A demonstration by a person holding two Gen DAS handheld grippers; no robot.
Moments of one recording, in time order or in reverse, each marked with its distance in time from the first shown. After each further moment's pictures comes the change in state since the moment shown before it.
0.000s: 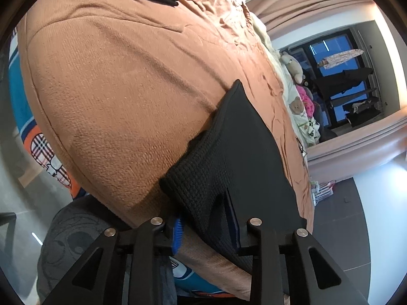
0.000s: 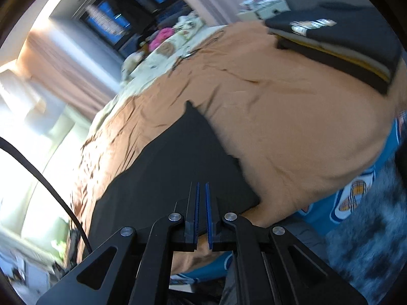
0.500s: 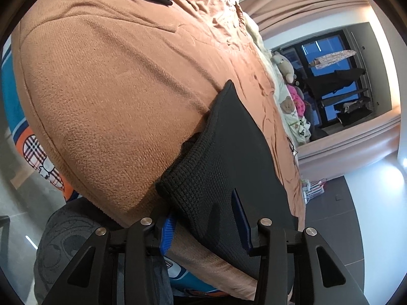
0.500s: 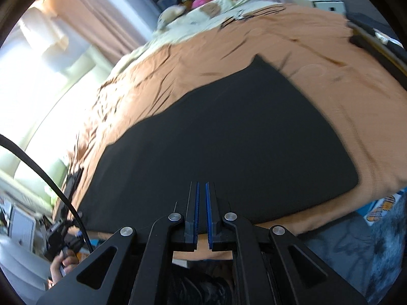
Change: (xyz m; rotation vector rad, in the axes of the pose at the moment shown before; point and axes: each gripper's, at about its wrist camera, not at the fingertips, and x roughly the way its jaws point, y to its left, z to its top) left arm -0.005 0.008 0.003 -0.005 0.008 -0.064; right arm 0.065 0.099 -0.032 -0.221 0.211 0.054
